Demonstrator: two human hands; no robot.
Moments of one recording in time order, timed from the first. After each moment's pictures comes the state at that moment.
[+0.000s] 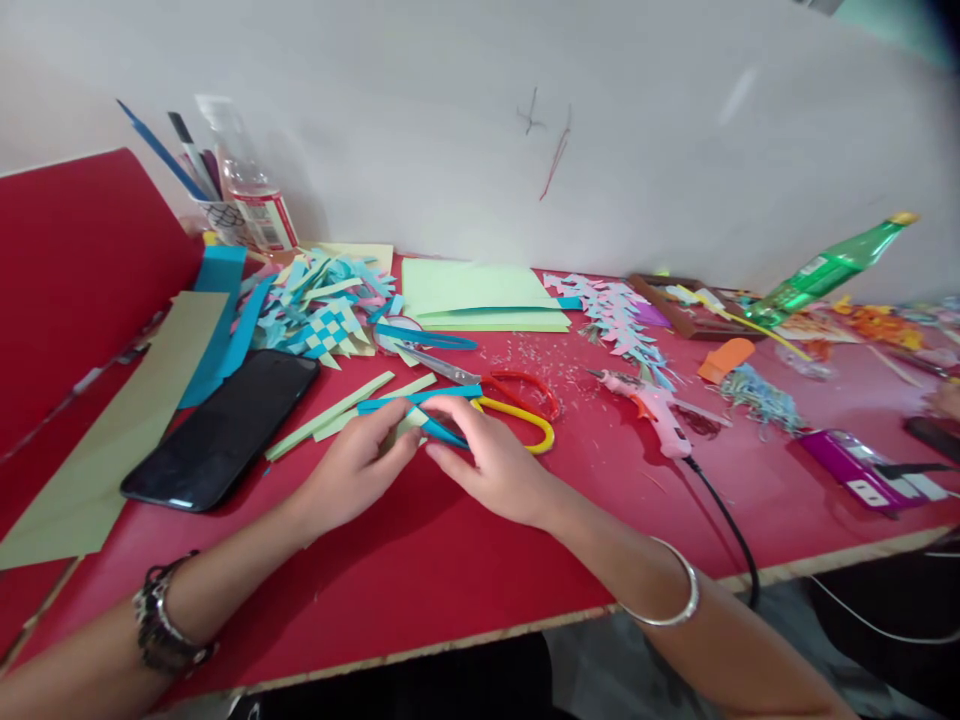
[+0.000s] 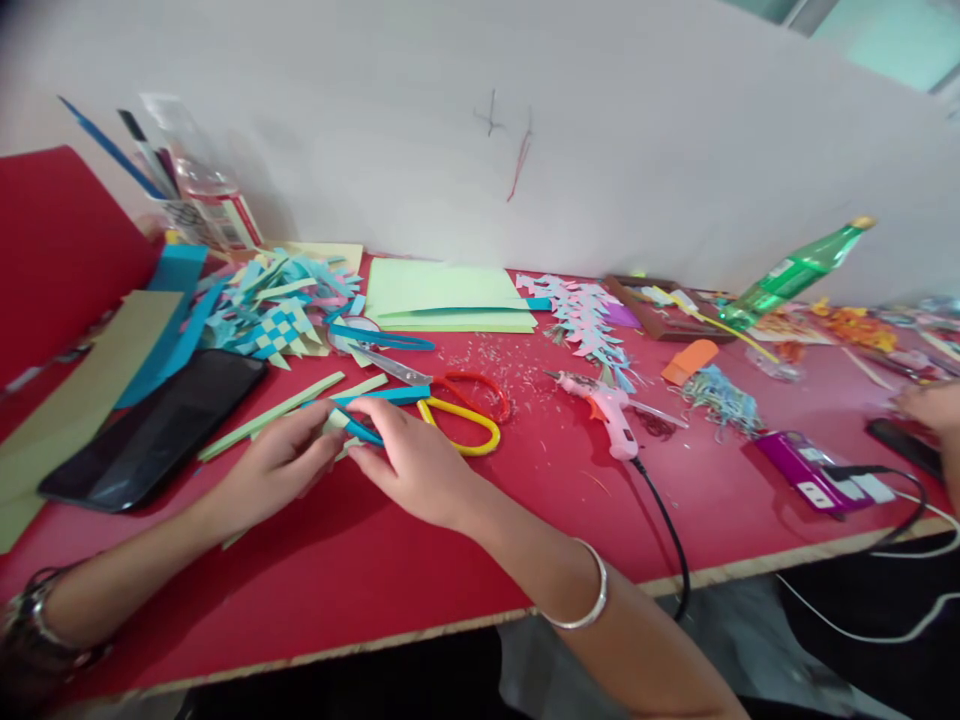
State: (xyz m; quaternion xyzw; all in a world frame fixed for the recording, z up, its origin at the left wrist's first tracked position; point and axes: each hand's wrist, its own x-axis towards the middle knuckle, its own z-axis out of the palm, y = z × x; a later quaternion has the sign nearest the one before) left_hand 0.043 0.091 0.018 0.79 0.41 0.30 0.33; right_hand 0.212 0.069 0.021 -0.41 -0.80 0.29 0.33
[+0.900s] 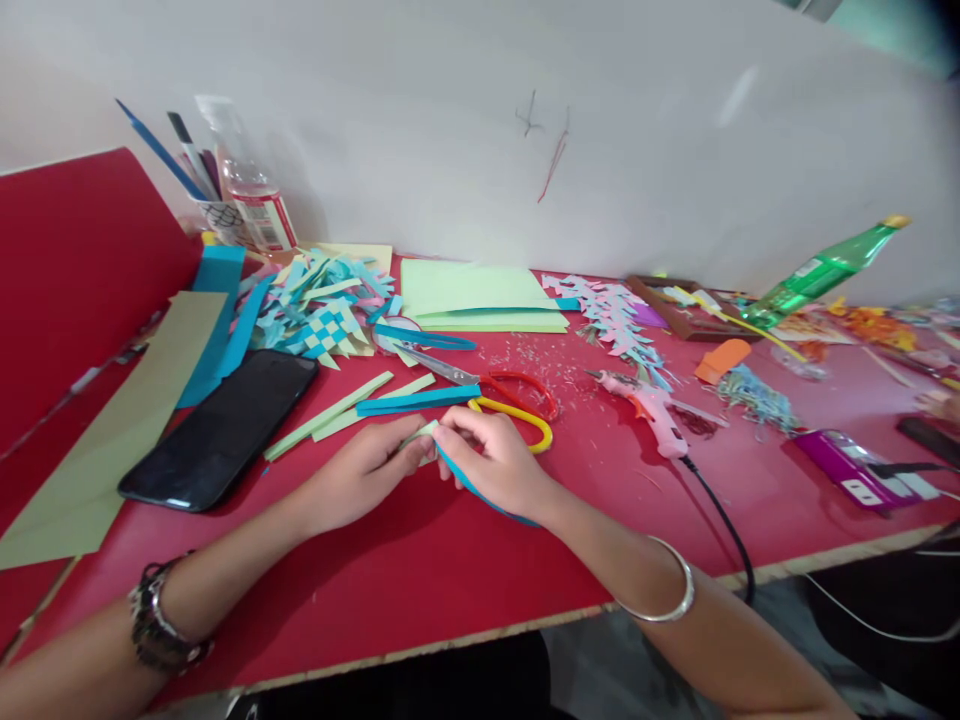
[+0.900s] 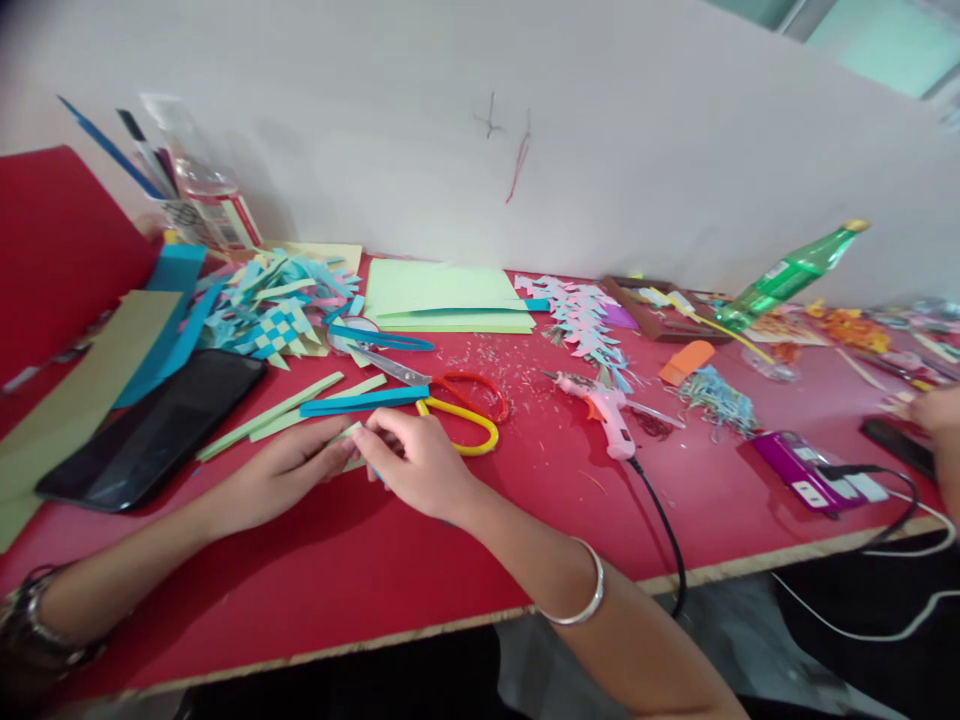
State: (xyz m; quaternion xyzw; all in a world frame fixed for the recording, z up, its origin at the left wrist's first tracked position) left_hand 0.043 0.092 0.019 0.80 0.32 0.22 0.45; right_hand 0.211 0.069 0.019 -0.45 -0.70 0.43 0.35
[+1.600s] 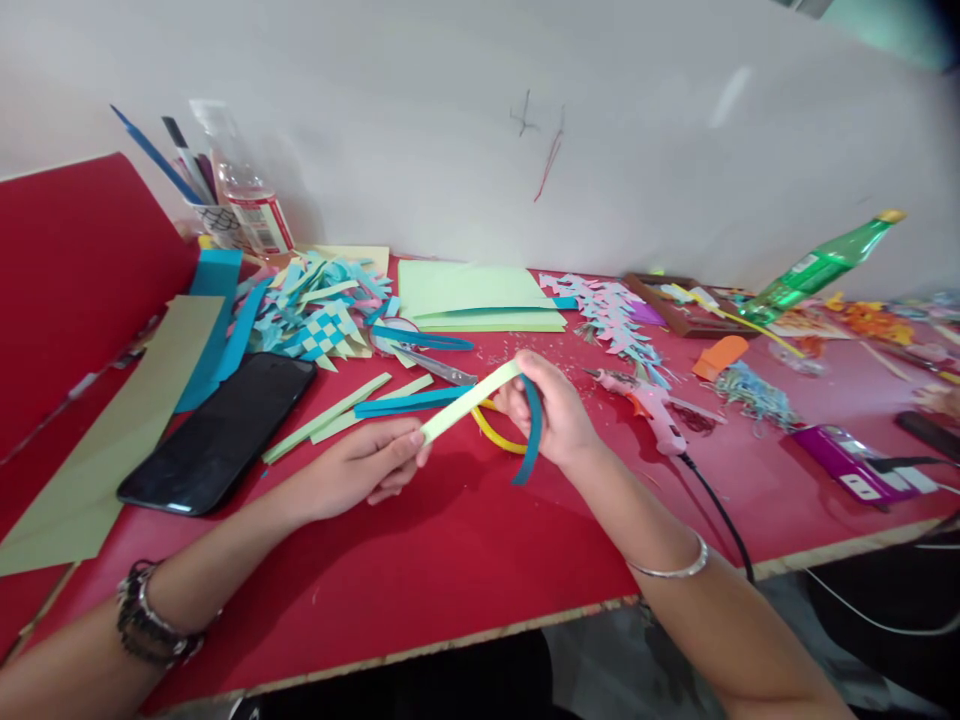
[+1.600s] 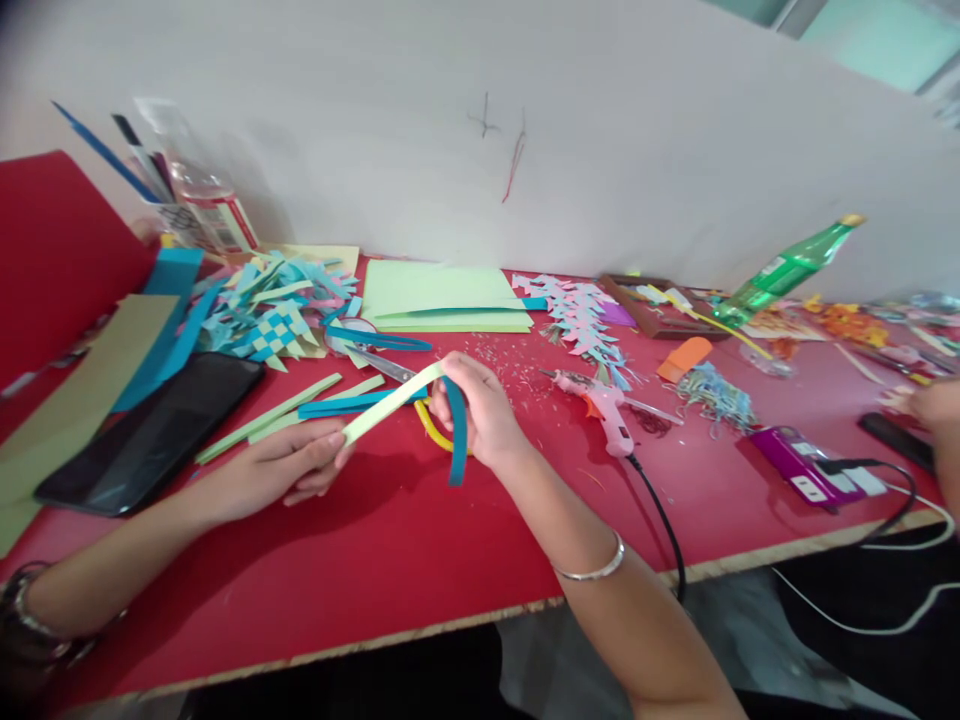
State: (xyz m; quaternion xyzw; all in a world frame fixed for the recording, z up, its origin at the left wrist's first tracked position) left_hand 0.037 0.096 0.020 0.68 0.30 0.18 0.65; right_hand 0.250 0.101 0.023 -0.34 -0.47 0.59 0.56
